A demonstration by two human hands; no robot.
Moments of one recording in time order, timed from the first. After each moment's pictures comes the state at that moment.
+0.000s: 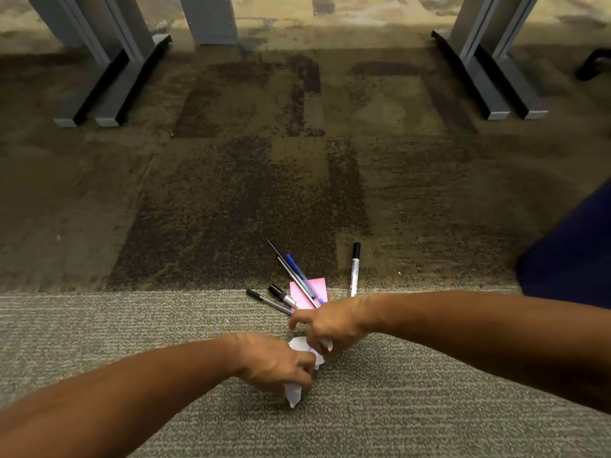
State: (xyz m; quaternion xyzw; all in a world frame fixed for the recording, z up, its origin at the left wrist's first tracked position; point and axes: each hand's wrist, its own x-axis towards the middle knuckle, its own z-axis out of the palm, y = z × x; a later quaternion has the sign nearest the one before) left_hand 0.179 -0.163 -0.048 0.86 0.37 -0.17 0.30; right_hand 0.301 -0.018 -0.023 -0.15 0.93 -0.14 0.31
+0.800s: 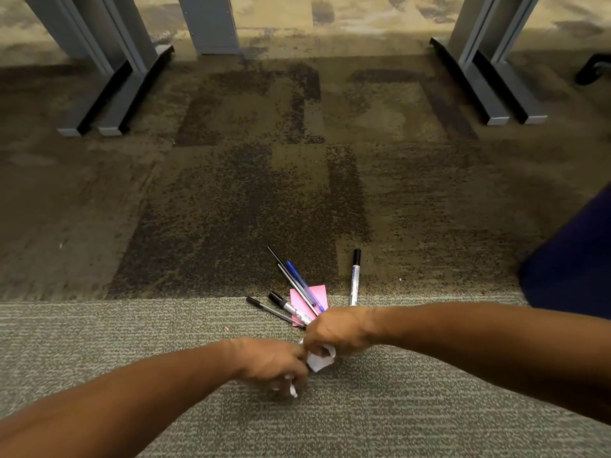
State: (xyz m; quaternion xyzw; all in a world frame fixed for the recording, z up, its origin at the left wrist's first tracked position) left_hand 0.174 -0.163 -0.048 0.80 0.46 -0.10 0.37; right_hand 0.313 -0.018 -0.034 -0.11 0.94 -0.18 0.27
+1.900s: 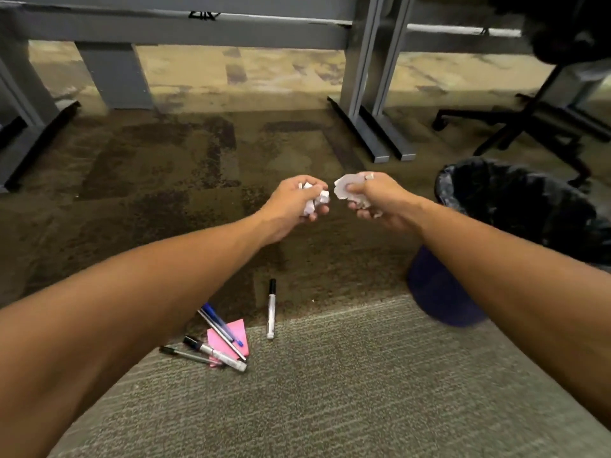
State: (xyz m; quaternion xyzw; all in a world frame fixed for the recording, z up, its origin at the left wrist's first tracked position) left_hand 0.274 0.079 0.142 0.40 0.54 0.54 0.50; right_hand 0.434 0.159 0.164 0.47 0.60 -0.60 -0.25
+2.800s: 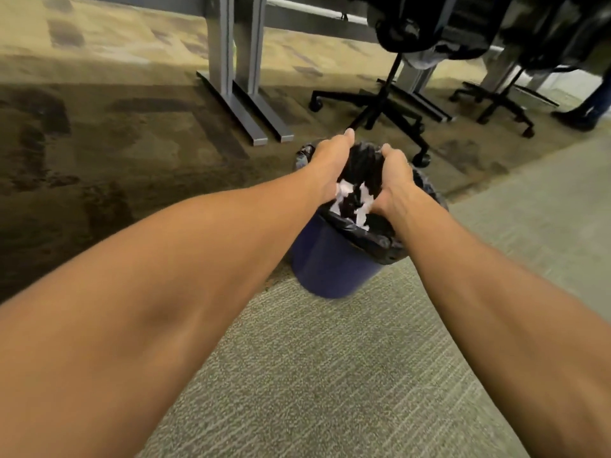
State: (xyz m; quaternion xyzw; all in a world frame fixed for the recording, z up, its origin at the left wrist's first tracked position) left_hand 0.528 0.190 0.195 0.36 0.49 0.47 0.64; right_hand 0.636 0.207 0.182 0.58 0.25 -0.56 -0.53
